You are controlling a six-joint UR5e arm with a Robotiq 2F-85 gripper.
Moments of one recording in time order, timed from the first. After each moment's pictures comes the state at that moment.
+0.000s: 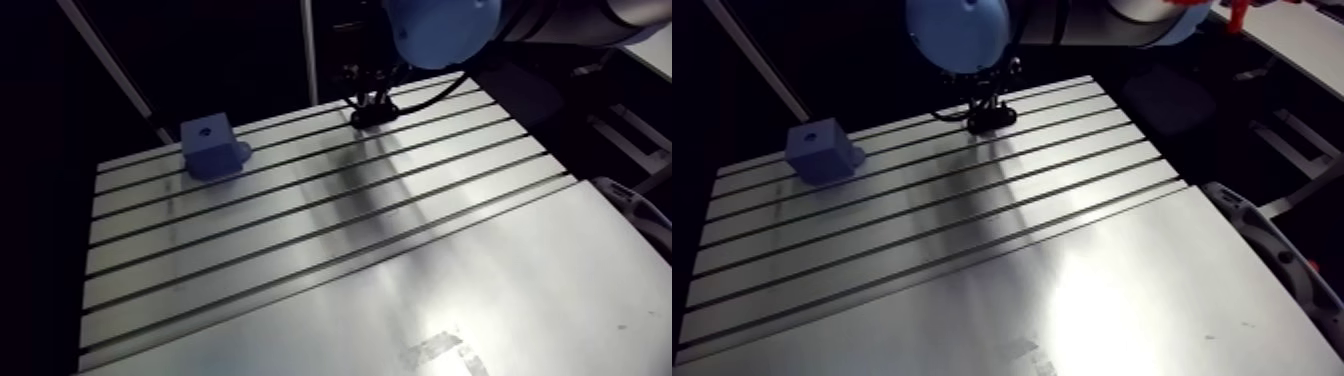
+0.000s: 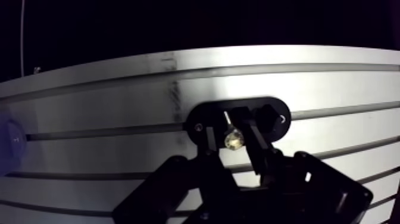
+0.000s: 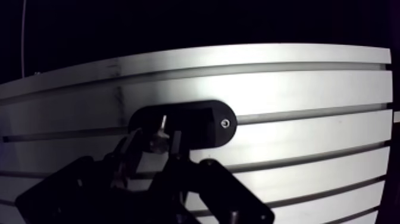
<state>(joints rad) -0.39 -1.05 1.77 -2.51 -1.50 -1.87</state>
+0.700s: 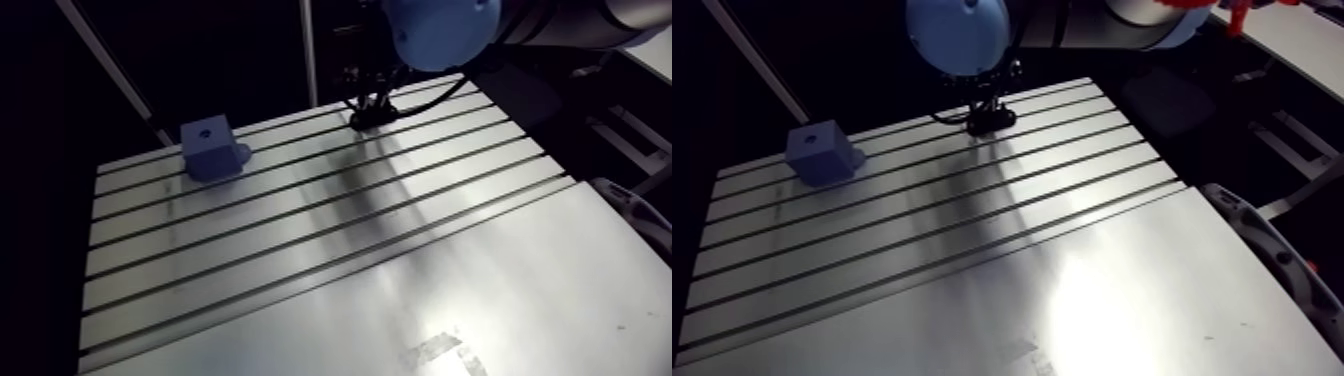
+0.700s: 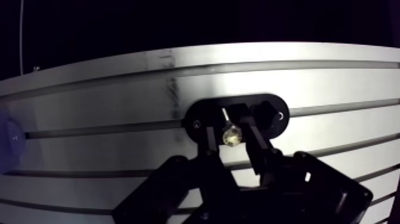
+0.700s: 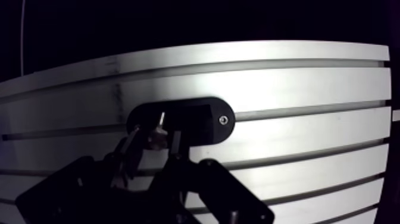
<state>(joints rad) -0.39 -1.05 1.77 -2.51 -1.50 -1.87</state>
